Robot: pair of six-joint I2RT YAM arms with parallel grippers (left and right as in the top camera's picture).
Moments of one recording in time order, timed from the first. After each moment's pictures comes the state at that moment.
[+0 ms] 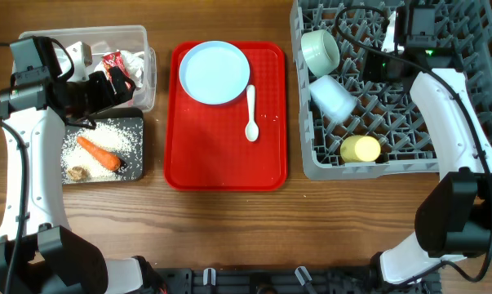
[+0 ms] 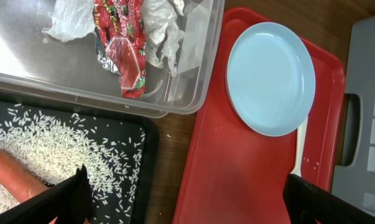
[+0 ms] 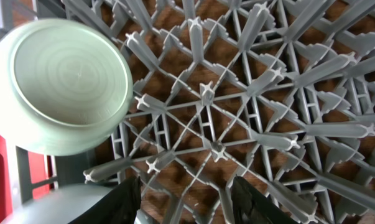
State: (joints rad) left arm 0.28 1.57 1.38 -0.90 0.35 -0.11; right arm -0.01 1.79 1.49 -0.73 -0.01 0.15
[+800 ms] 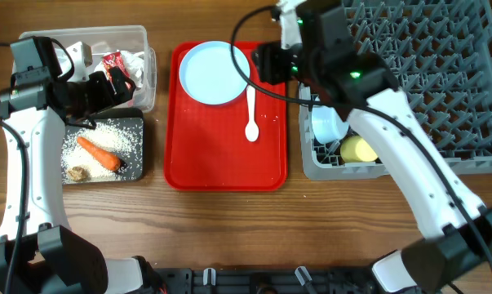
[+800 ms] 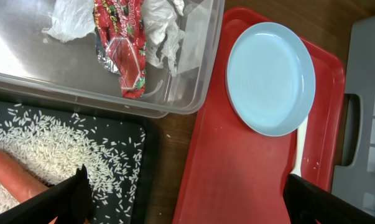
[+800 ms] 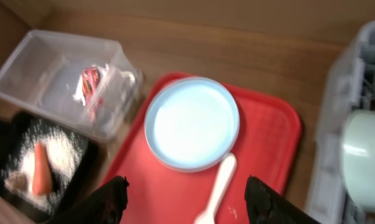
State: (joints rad) left arm 0.28 1.57 1.38 -0.90 0.35 -0.11; right arm 0.48 1.70 1.66 -0.64 -0.14 0.23
